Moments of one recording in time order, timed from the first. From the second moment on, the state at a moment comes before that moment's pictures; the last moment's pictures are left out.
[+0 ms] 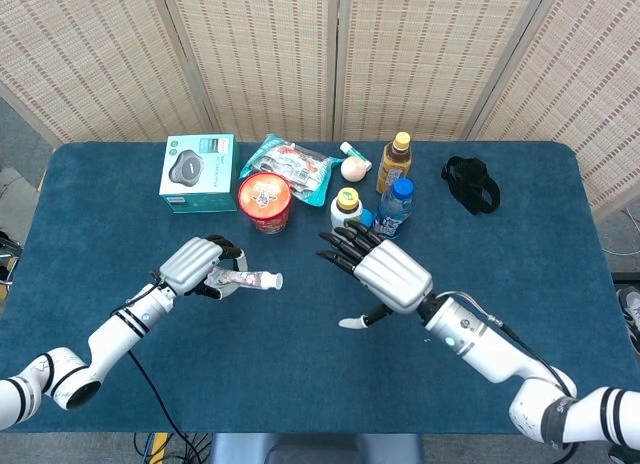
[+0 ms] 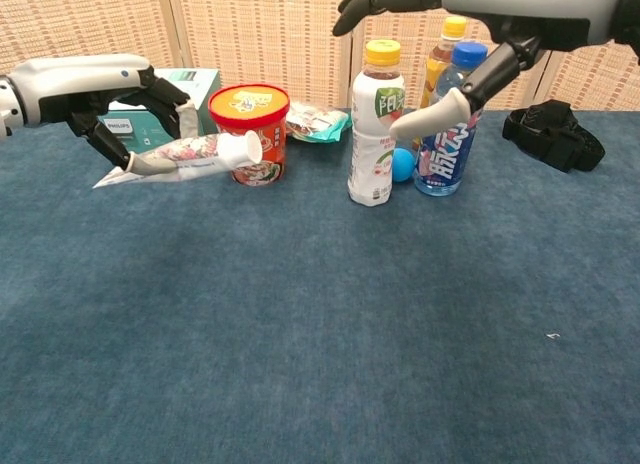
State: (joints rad) left arm -0.79 -1.30 -0.10 -1.43 1.52 0.94 -0.41; right arm 0.74 -1.13 0.22 -1.88 -1.48 0.91 -0.22
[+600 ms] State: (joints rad) left arm -0.79 -1.29 -0.09 -1.43 1.51 0.94 -0.42; right arm 0.79 -1.17 0.21 -1.86 -1.43 0.90 -0.27
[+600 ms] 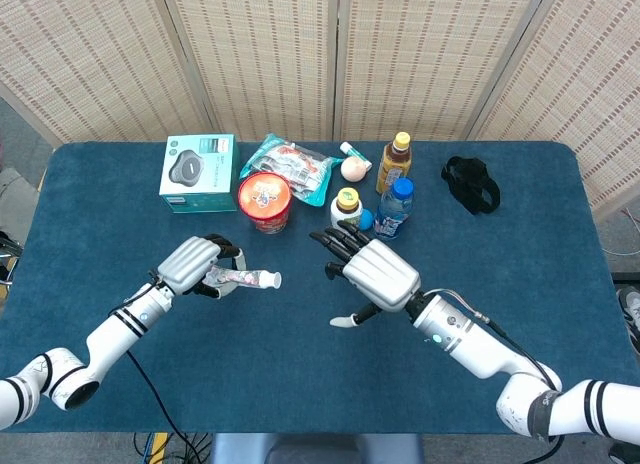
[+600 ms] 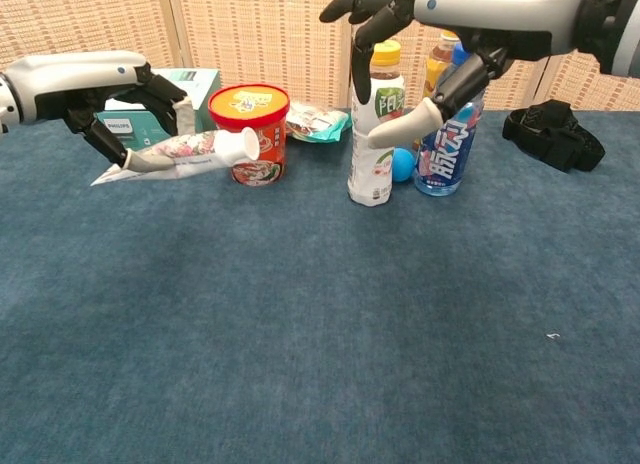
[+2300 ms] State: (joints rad) left arm -0.83 -1.28 -0.12 -1.47 1.47 0.89 -0.46; right arm 0.93 -1.41 0.20 -1.70 -1.36 0.89 -0.37
